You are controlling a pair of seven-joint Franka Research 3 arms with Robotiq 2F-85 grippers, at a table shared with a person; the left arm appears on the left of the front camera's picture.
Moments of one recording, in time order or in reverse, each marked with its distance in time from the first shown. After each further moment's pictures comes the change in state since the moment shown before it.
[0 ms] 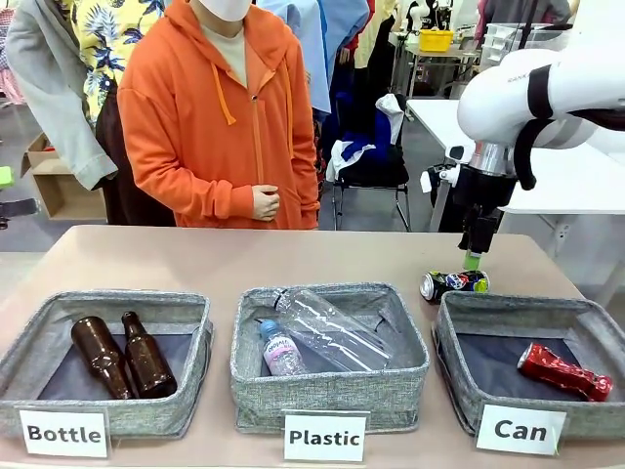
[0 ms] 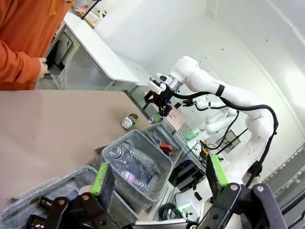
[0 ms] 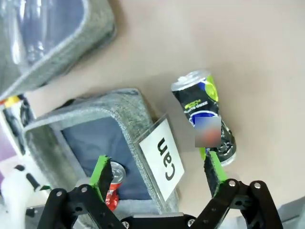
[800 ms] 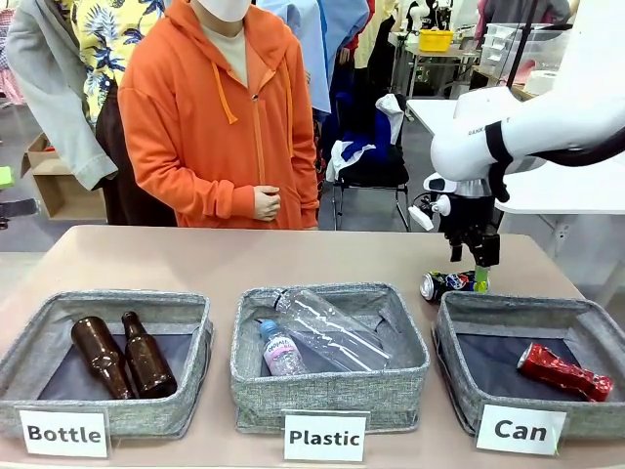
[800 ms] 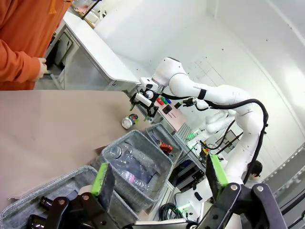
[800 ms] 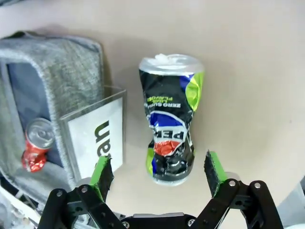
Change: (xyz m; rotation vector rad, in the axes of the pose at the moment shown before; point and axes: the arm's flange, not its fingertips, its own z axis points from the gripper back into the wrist) left arm 0.000 0.000 0.000 0.000 0.000 0.000; right arm 0.012 -0.057 -0.055 -0.004 0.199 0.441
